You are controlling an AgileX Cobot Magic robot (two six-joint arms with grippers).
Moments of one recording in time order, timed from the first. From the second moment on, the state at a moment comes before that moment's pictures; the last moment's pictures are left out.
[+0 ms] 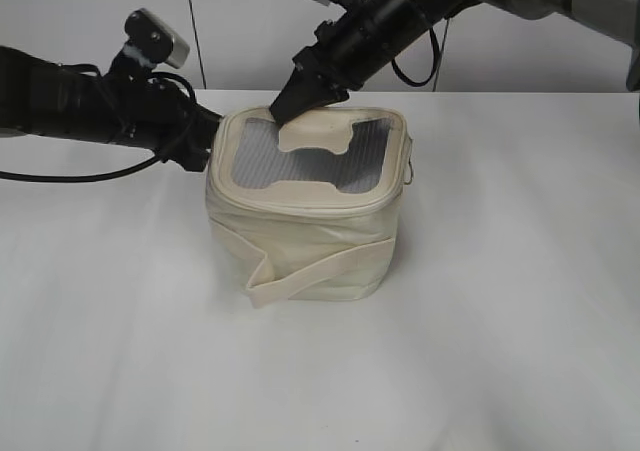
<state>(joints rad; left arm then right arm) -0.23 1.98 -1.11 -1.69 0.61 2.24 0.40 2.45 -2.20 0.84 1.17 -0.72</state>
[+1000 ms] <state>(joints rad) -0.24 1.76 -0.91 -1.45 0.44 2.01 0.40 2.45 -2.20 0.84 1.16 -0.71</state>
